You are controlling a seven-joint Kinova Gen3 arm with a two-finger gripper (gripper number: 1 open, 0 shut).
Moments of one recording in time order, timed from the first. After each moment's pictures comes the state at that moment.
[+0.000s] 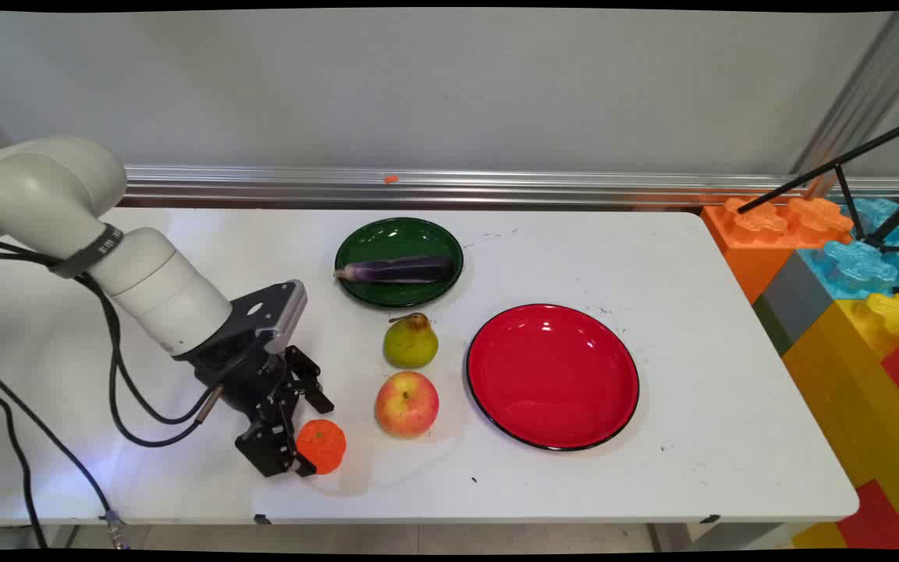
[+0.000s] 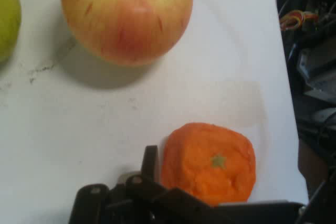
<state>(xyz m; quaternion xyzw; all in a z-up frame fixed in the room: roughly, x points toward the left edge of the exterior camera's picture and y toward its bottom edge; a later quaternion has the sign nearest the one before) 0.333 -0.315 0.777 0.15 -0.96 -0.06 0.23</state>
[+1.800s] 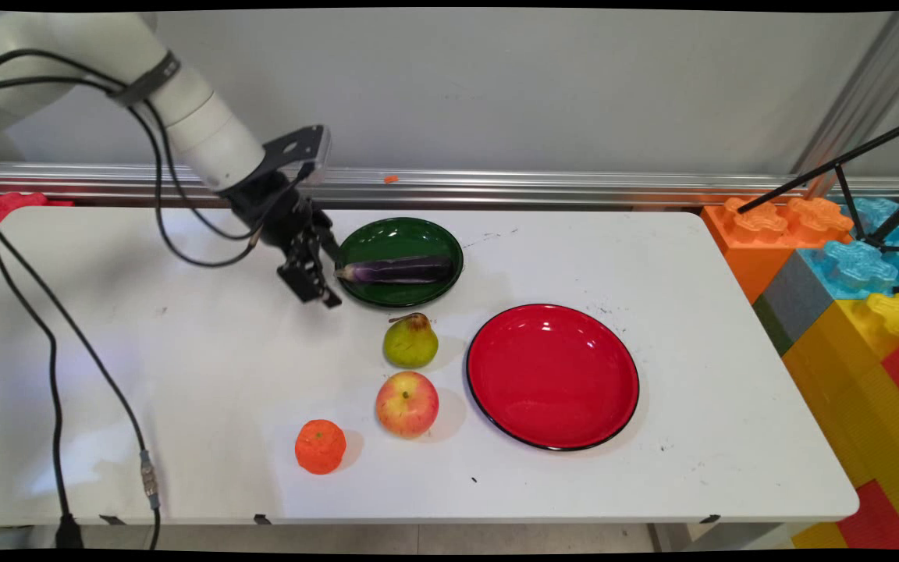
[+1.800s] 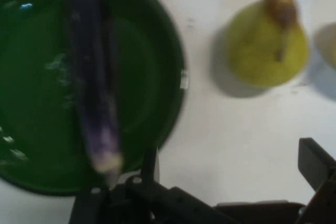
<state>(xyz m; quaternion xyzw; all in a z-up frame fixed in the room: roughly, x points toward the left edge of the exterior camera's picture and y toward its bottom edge) 0.366 -0.470 0.865 0.19 -0.96 0.03 0.19</state>
